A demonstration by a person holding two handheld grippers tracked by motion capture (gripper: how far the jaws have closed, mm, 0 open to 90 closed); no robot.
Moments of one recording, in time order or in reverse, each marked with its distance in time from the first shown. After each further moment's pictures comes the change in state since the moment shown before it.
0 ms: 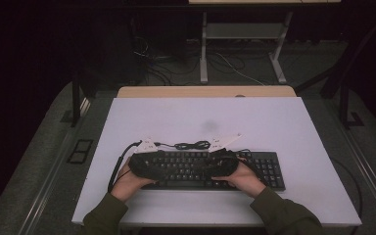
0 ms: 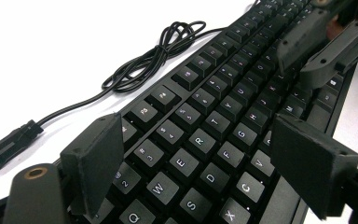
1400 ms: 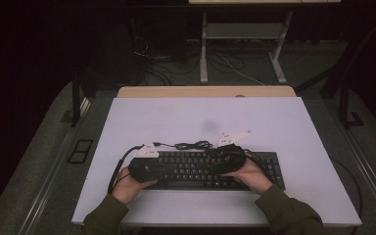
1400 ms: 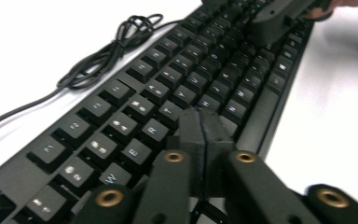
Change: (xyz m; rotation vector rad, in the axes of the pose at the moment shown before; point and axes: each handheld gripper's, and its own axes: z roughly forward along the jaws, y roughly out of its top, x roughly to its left) left arm -0.014 -0.001 -0.007 0.042 -0.118 0.051; right arm -0.013 -0.003 -0.017 -0.047 -0.086 0.019
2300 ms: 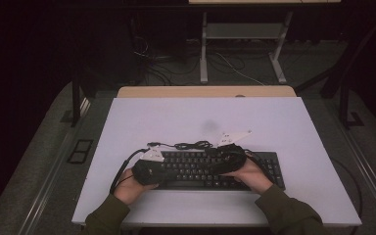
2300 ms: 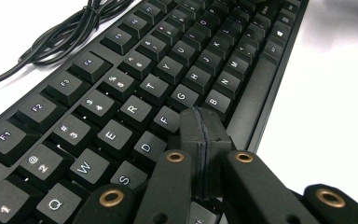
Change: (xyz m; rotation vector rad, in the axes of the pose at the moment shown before) left arm -0.001 -0.004 0.011 0.094 -0.033 0.030; right arm 0.000 0.000 0.000 -0.004 -0.005 0.003
